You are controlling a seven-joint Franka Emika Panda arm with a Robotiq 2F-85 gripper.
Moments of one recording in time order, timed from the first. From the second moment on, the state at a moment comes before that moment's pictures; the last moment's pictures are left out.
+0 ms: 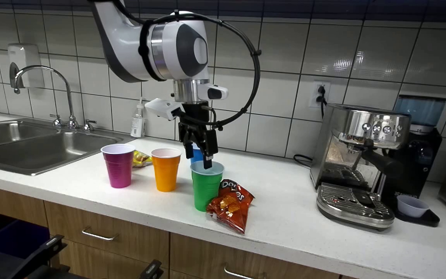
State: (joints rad) arm -0.11 0.08 -0.08 -2.54 -0.24 2.72 0.64
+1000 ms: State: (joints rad) arm -0.04 0.16 -0.15 -2.50 -0.24 2.72 0.65
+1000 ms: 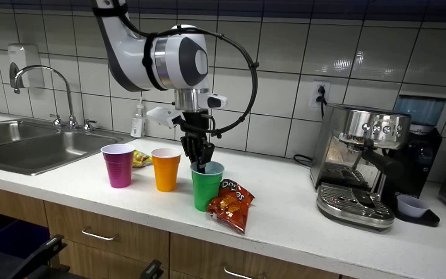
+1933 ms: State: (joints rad) arm -0.03 0.10 -0.17 -2.51 -0.24 2.75 0.65
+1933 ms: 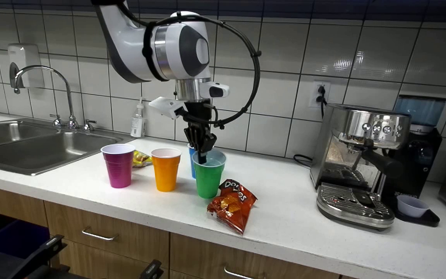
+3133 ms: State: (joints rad) arm -0.02 -0.20 -0.04 -2.62 -0.05 2.77 0.50
